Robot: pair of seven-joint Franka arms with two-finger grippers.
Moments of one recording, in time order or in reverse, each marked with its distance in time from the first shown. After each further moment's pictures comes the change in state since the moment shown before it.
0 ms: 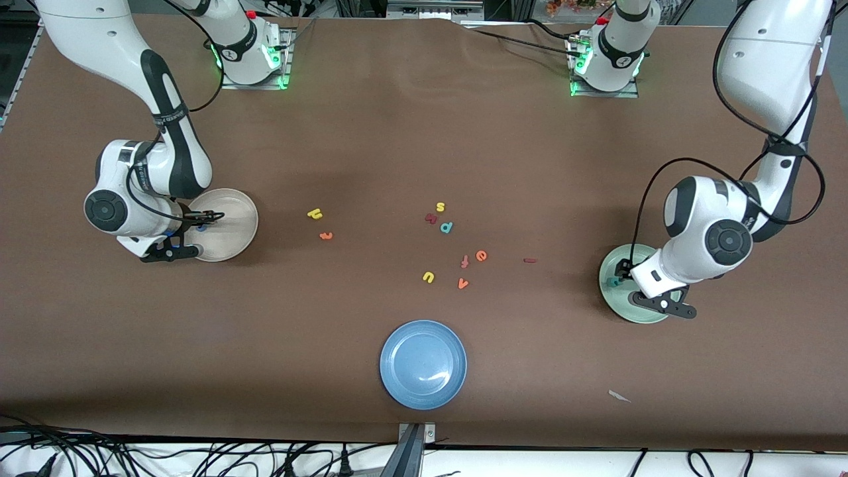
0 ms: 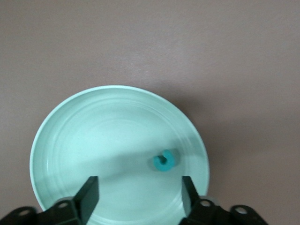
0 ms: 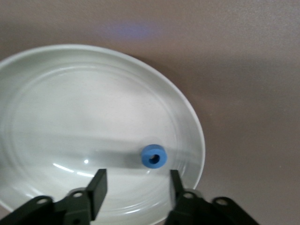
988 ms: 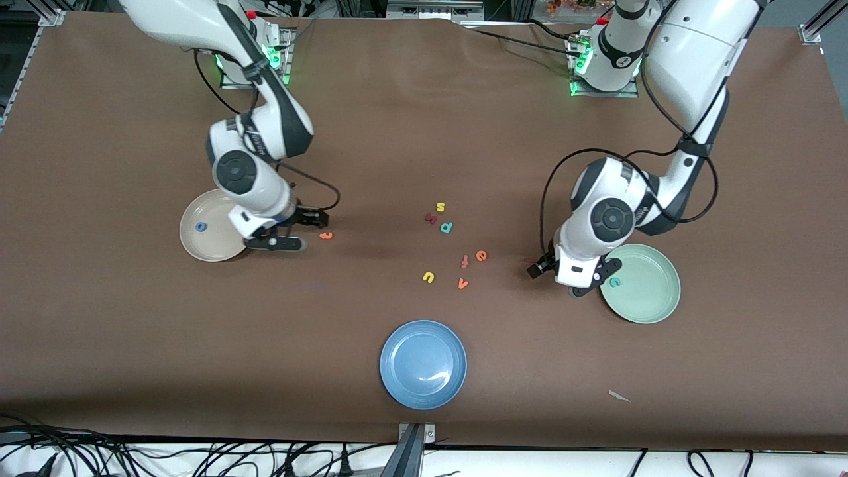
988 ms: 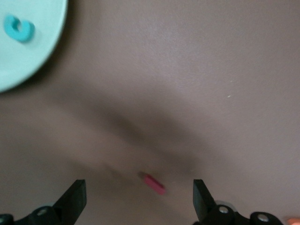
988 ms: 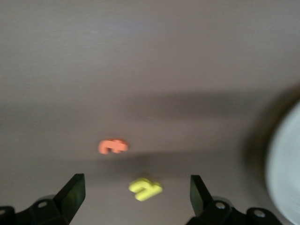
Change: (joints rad) left arm -0.212 0.044 -0.090 -0.018 -0.036 0.077 -1.202; right arm 0.111 -0.024 0.355 0.023 -0.001 0.204 0.603
